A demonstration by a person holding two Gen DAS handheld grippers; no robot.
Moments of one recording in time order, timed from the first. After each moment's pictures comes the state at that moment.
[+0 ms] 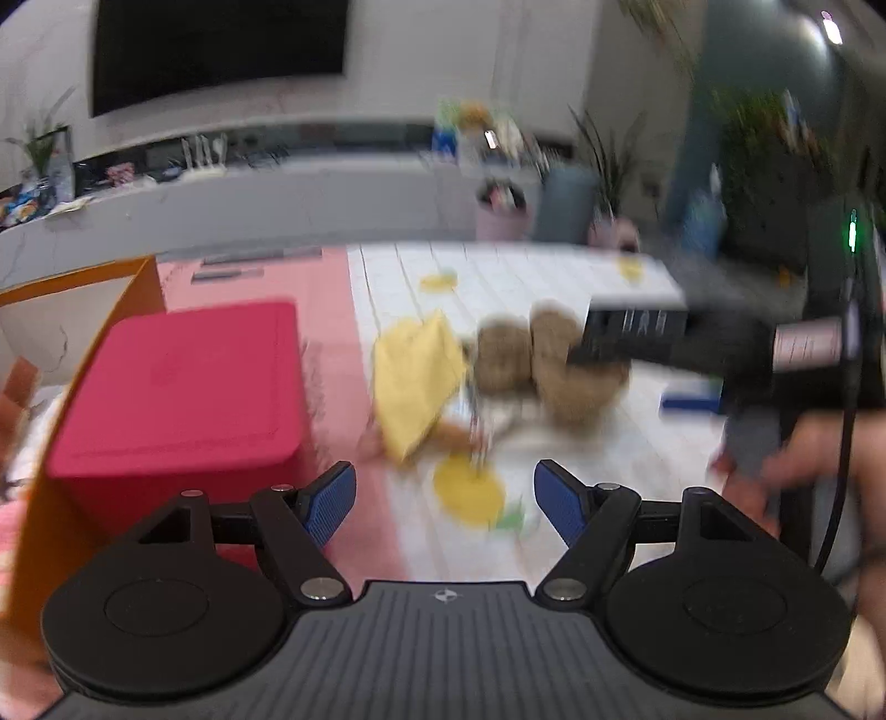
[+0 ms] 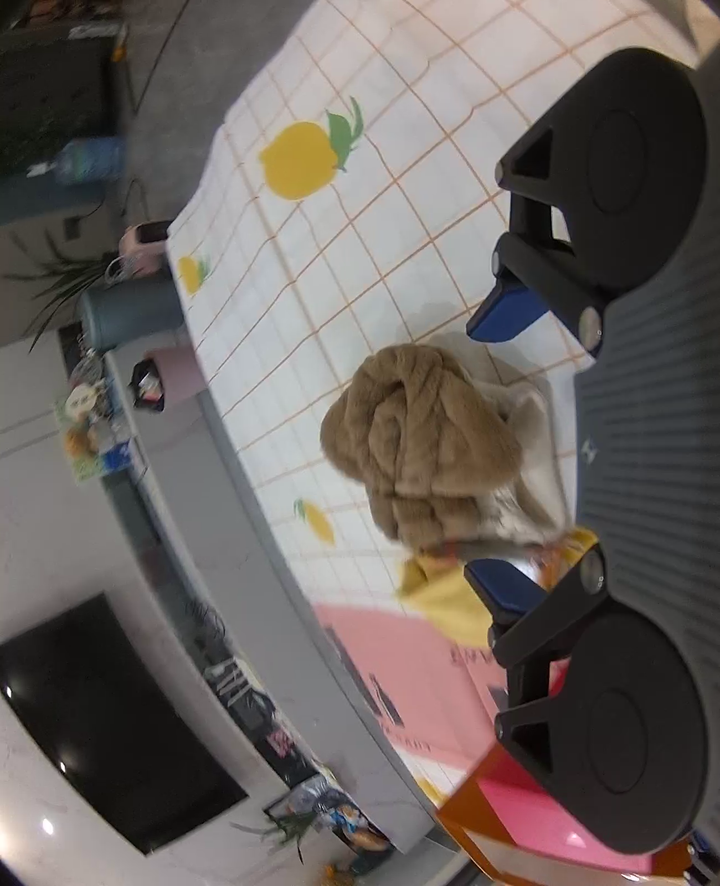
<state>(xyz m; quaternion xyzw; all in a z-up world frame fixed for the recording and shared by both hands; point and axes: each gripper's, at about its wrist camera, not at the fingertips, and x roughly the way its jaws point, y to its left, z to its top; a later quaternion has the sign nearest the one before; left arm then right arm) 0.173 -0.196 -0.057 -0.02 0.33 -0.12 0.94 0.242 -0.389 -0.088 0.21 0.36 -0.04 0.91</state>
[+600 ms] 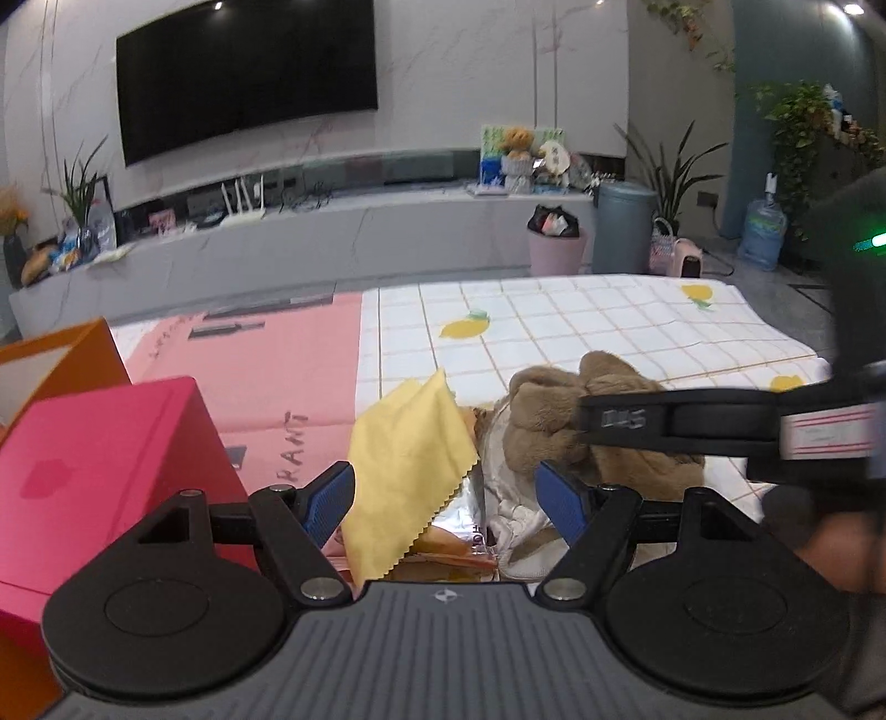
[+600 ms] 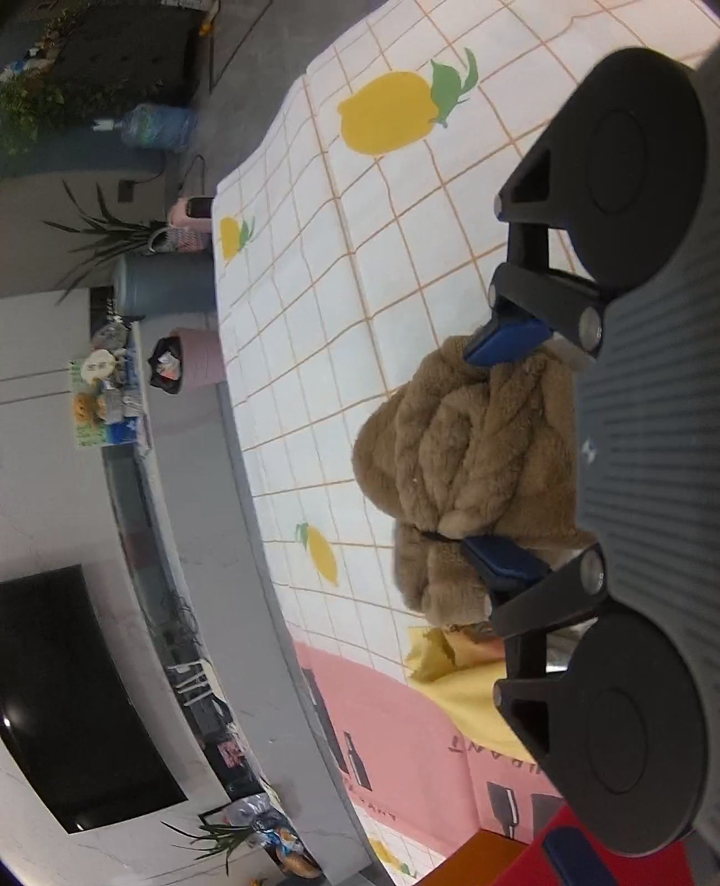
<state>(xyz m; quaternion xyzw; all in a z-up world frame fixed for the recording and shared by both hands) 0.237 -0.254 -0.082 0.03 0.31 -0.04 0.95 0.298 -0.395 -0.116 0.13 0.36 -0.02 0.92</state>
